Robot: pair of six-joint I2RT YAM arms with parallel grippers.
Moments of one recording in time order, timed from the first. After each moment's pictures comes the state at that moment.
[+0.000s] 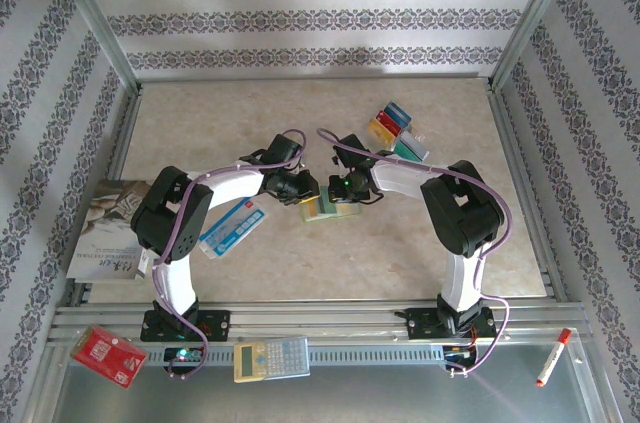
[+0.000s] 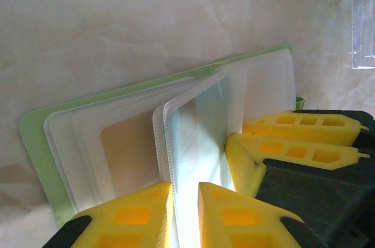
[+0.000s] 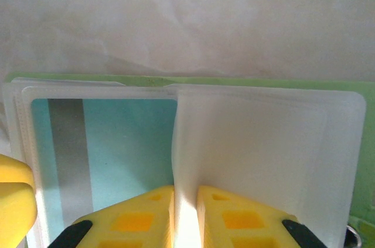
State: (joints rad) left arm -0.52 1.88 1.13 -0.27 0.42 -0.80; right arm 0.56 1.90 1.16 -0.46 -0.21 0.47
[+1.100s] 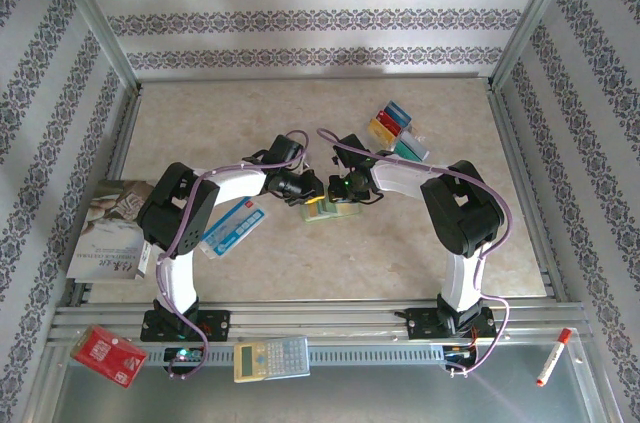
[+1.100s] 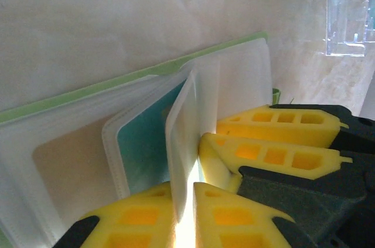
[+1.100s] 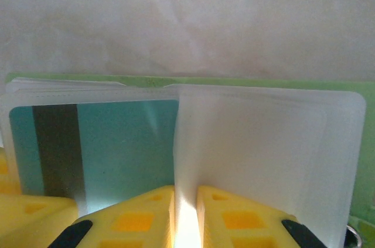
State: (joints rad) left arm -0.51 1.93 1.14 -0.19 0.55 -0.82; right arm 0.56 1.90 1.16 -0.46 -0.21 0.47
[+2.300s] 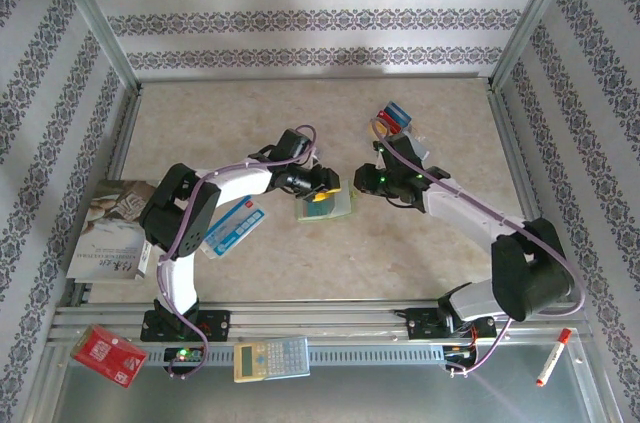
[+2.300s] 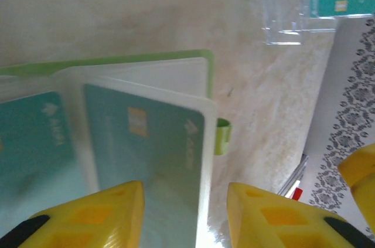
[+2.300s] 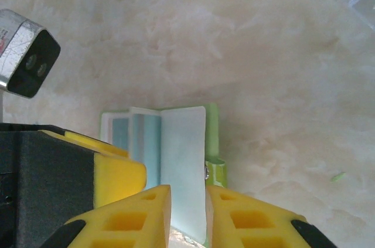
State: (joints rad) left arm -0.56 1.93 1.20 -0.16 0.61 -0.90; right arm 0.45 1.41 0.87 -0.32 -0.18 0.61
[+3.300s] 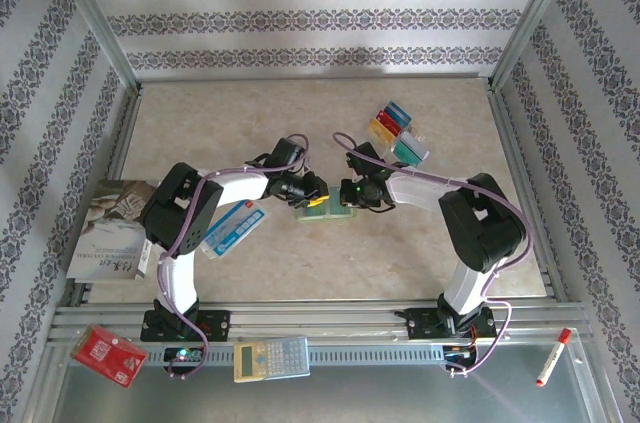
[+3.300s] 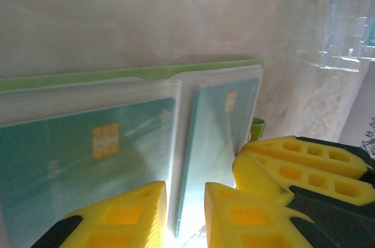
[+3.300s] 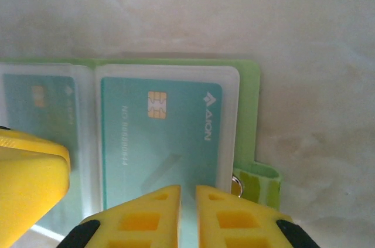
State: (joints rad) left arm -0.53 1.94 1.11 -0.12 0.54 -0.95; right arm 0.53 1.76 0.98 -0.36 -0.17 0.57
